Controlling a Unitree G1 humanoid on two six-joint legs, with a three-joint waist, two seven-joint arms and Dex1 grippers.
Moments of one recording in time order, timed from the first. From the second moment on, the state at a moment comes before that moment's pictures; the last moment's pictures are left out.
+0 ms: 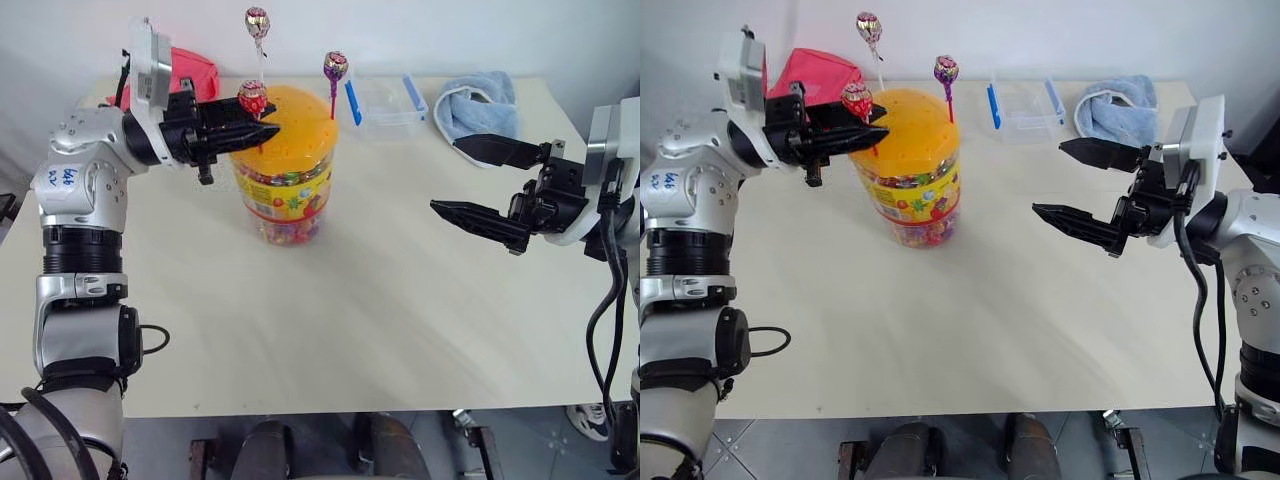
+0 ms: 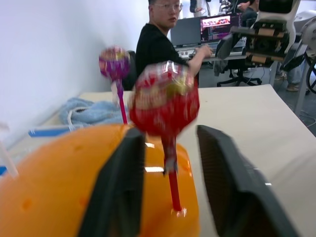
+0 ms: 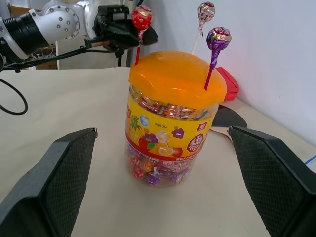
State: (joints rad) left arm -1.11 0.64 0.10 0.45 -0.49 0.31 -1.28; right arm -0.55 -0.85 -0.28 -0.31 0.80 0.55 0.99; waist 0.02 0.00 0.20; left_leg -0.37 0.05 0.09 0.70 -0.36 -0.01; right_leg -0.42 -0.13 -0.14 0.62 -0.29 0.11
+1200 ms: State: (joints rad) left arm -0.63 1.04 0.35 0.04 -0.40 1.22 -0.63; right arm -0.75 -0.84 -0.17 -0.06 0.77 0.52 1.30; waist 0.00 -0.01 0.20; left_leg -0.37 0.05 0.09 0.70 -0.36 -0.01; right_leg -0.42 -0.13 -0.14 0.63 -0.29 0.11
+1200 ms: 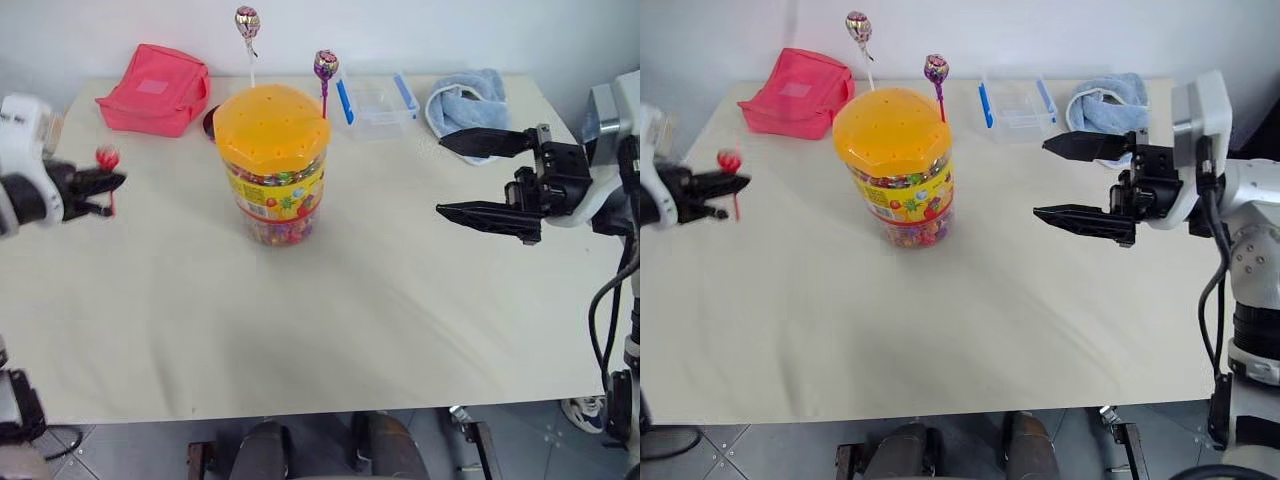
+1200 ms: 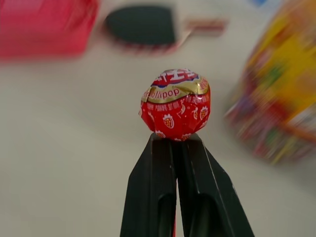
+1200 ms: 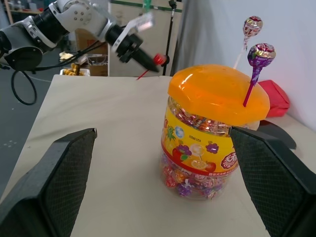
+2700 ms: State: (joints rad) left arm -1.05 0.86 0.13 0.35 -0.40 0.67 -0.82; right arm -0.79 -0.81 -0.15 -0.03 0.72 0.45 1.29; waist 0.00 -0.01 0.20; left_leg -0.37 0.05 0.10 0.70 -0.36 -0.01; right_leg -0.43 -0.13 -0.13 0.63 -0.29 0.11
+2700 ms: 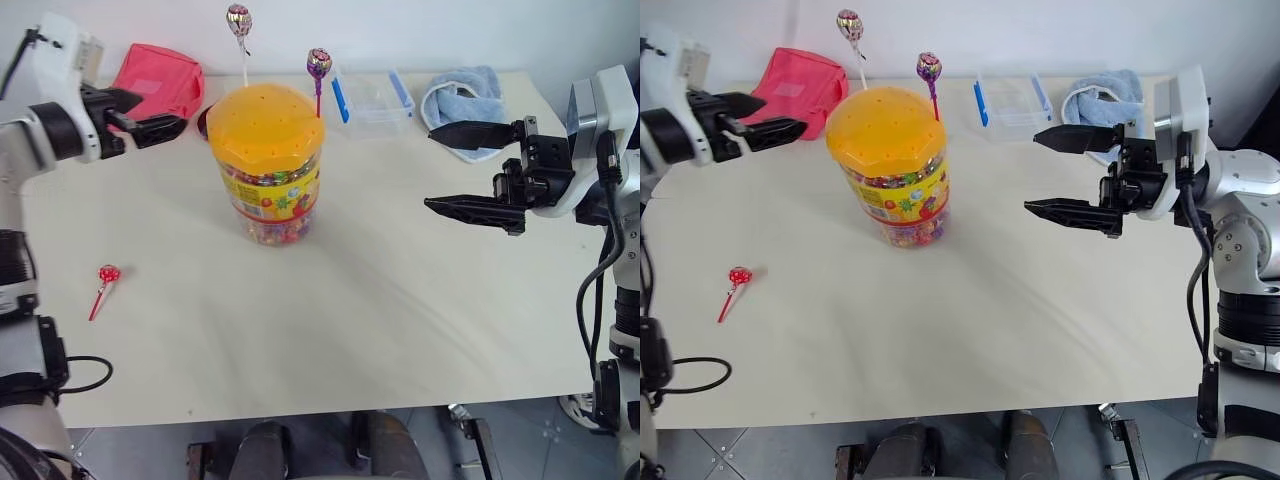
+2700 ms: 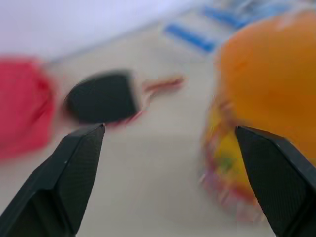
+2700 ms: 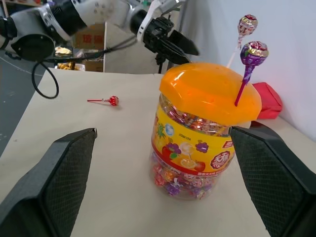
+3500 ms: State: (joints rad) left arm -1.46 0.54 0.18 1.11 -0.33 0.14 -1.02; right arm -0.69 -0.85 -0.25 -0.15 0.75 0.47 1.19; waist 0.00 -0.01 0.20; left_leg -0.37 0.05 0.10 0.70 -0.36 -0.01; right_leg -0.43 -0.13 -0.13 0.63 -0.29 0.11
